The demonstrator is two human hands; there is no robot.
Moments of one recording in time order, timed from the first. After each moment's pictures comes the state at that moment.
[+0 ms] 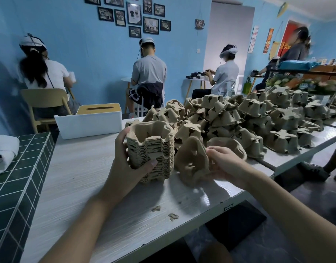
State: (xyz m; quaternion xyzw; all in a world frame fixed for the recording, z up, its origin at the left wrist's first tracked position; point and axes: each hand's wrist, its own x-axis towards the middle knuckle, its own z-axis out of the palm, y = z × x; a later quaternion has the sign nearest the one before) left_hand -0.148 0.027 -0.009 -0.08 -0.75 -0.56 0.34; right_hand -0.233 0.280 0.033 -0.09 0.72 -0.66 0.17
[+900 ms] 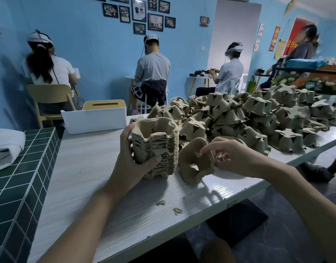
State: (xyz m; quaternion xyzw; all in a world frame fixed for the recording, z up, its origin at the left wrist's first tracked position) left_hand -0.143 0.025 -0.008 -0.09 -0.76 -0.55 0.33; right_hand -0.233 0.308 0.055 -0.42 0.86 -0.28 0.00
